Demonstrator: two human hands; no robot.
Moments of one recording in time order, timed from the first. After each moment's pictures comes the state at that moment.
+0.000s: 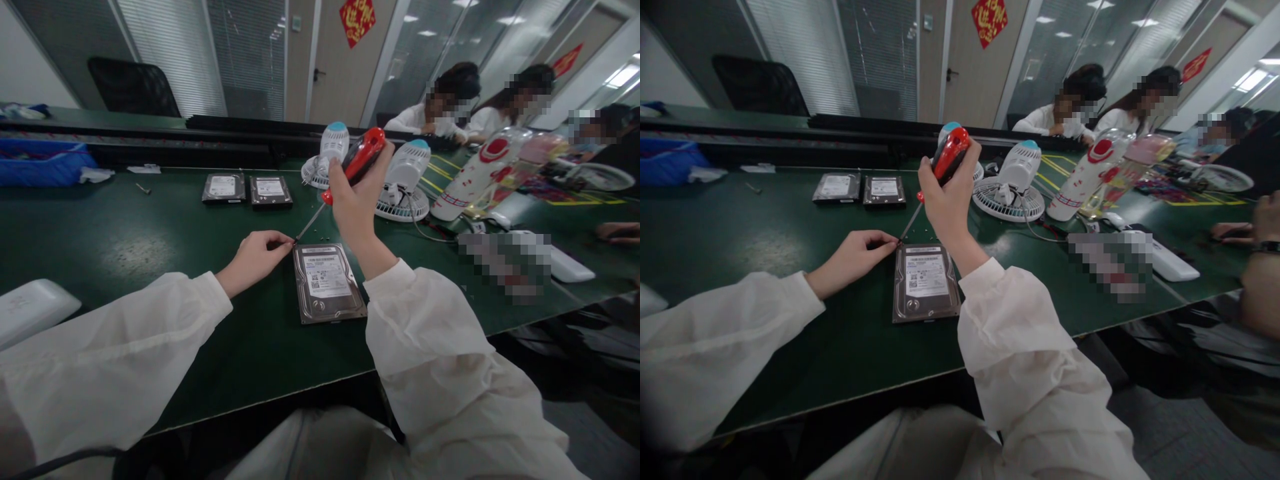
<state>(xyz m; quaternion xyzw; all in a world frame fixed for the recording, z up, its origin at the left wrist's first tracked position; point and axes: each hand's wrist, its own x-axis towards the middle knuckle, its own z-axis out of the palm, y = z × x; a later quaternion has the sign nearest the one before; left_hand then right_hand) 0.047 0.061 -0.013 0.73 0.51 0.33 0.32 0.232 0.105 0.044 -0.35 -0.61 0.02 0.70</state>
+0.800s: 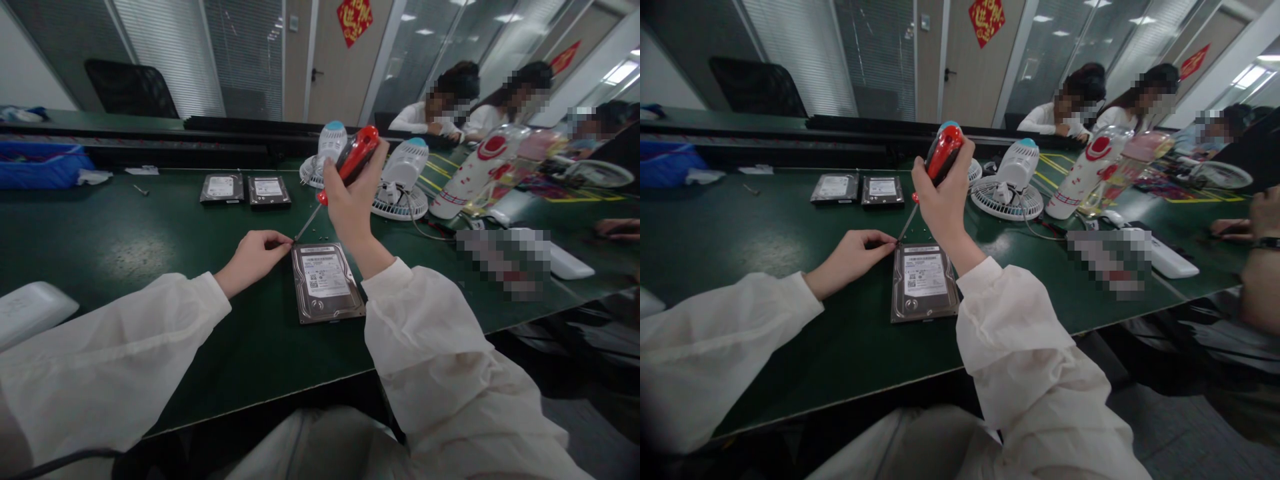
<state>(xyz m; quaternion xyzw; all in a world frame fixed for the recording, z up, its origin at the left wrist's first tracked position) 0.048 0.063 -0.016 0.72 0.50 0.34 0.33 0.233 0.111 0.041 -0.36 -0.64 -0.02 0.68</state>
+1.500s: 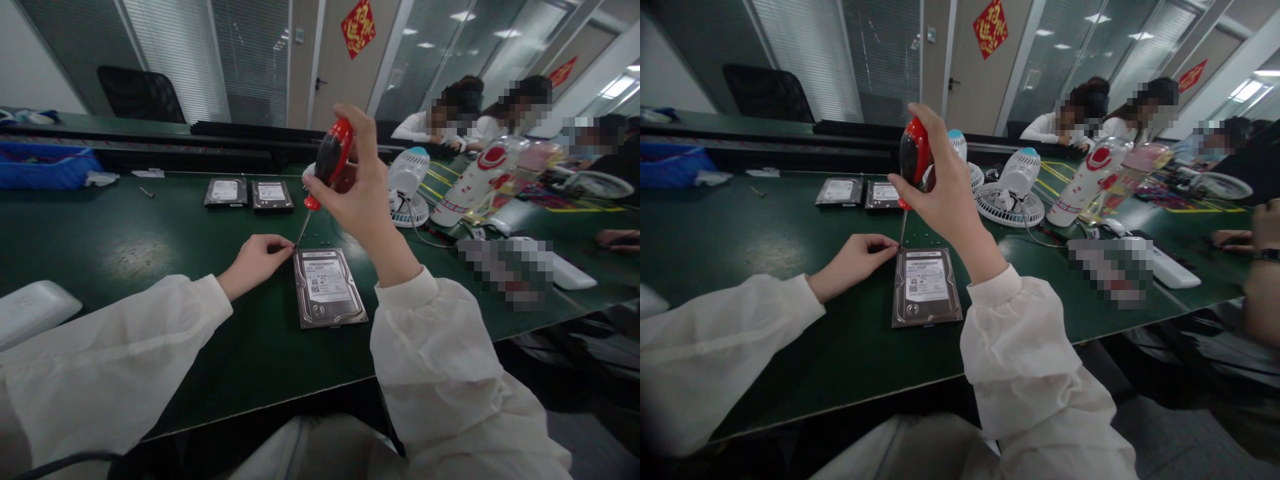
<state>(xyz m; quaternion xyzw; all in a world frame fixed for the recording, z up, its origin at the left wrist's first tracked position) 0.047 0.066 -0.023 0.71 0.50 0.35 0.35 0.247 0.079 0.076 -0.33 -0.80 -0.01 0.50</state>
